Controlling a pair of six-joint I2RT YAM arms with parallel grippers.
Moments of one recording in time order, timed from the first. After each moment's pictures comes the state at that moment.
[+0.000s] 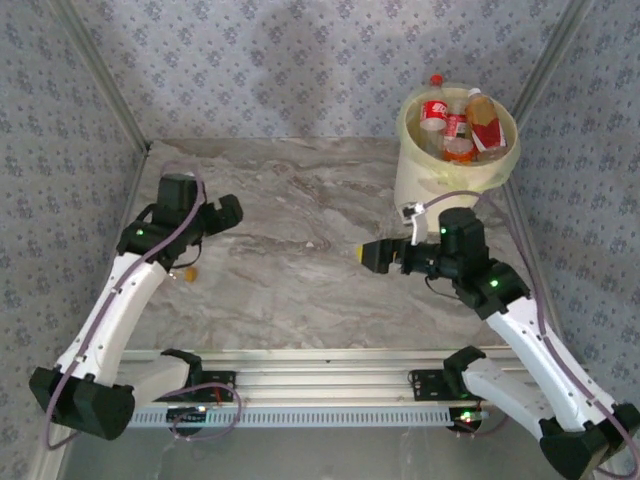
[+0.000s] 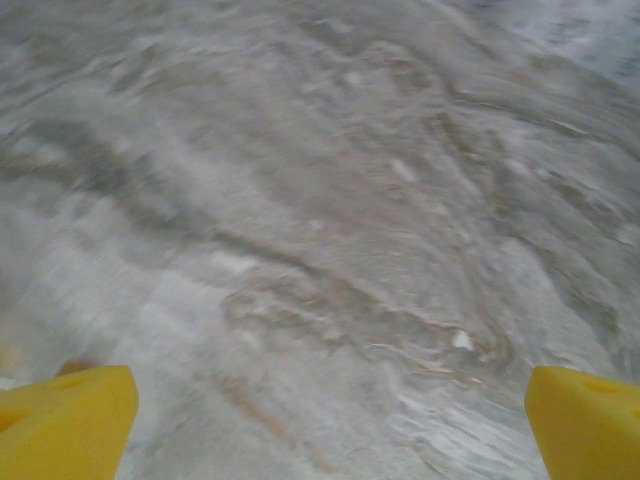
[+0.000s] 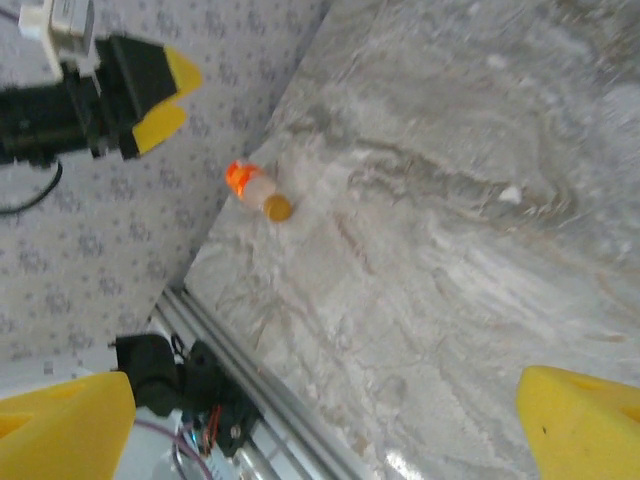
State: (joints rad) left arm -0.25 1.10 1.15 -0.84 -0.11 -0.58; right arm 0.52 0.85 0.91 -0.54 -0.52 0.52
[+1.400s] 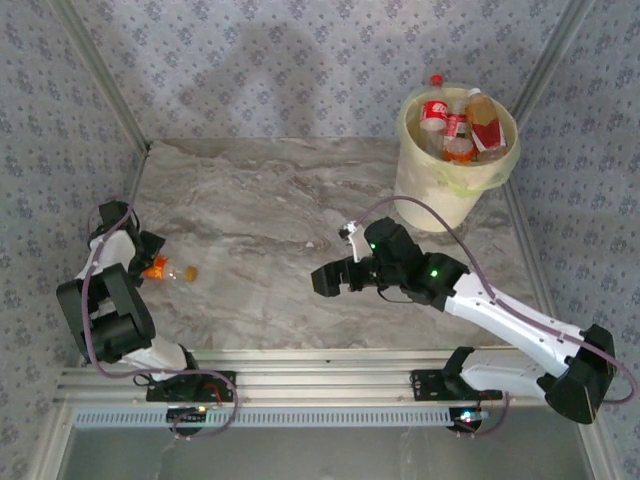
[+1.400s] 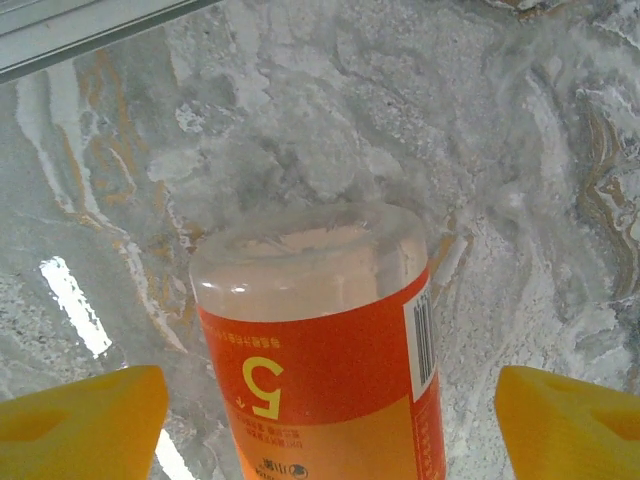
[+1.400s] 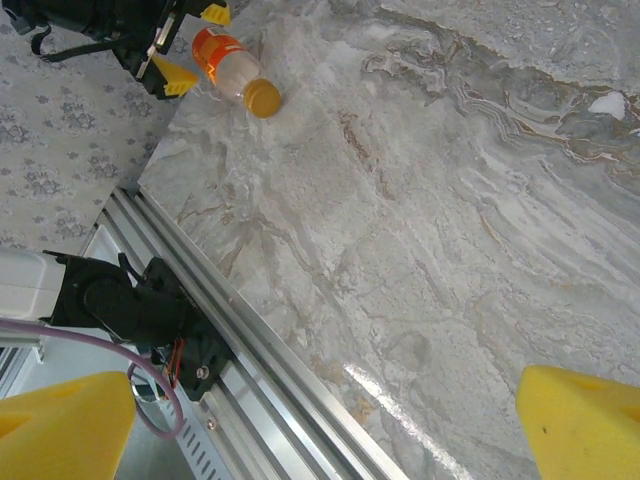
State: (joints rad) left arm 0.41 1.52 0.95 -0.63 -0.06 -0.77; right arm 0.87 1.11 0.95 -0.47 -0.29 0.54
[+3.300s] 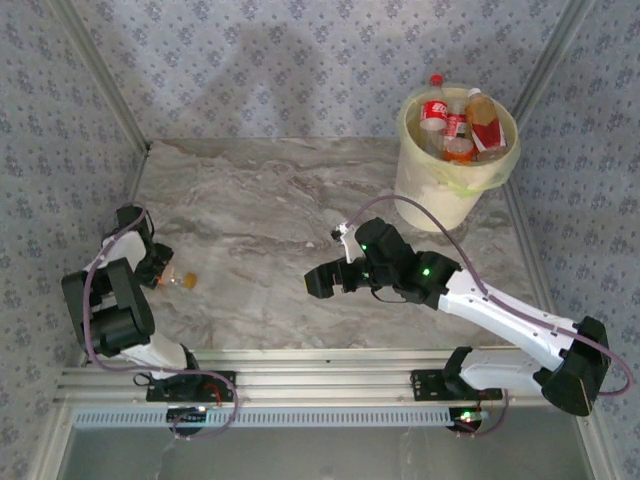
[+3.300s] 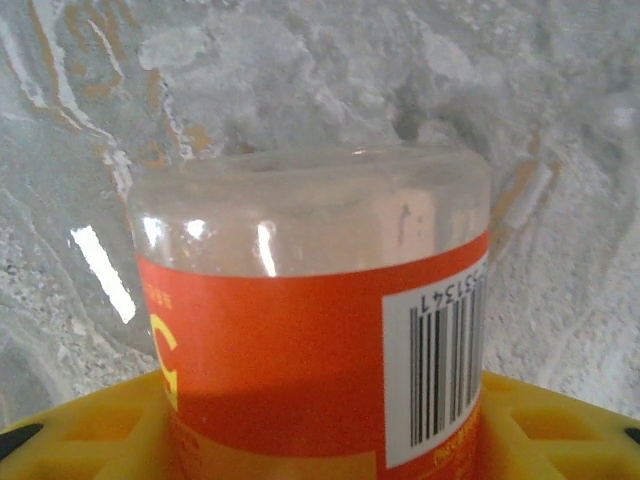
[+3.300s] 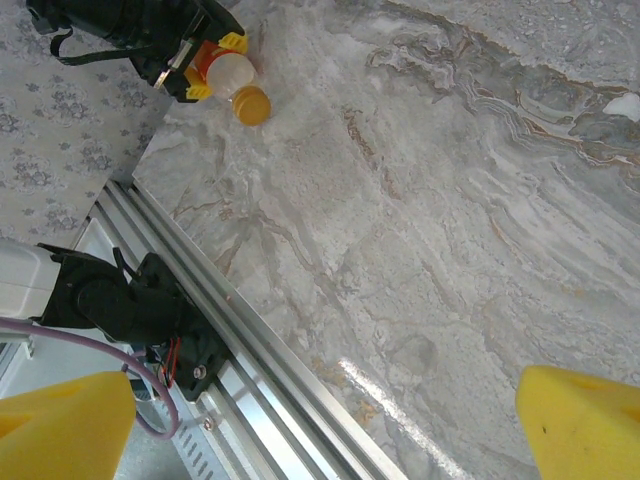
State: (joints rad) left arm 0.33 1.54 0.90 -0.63 -0.10 -0.85; right arm 0.91 1.15 0.98 -0.48 -0.26 0.54
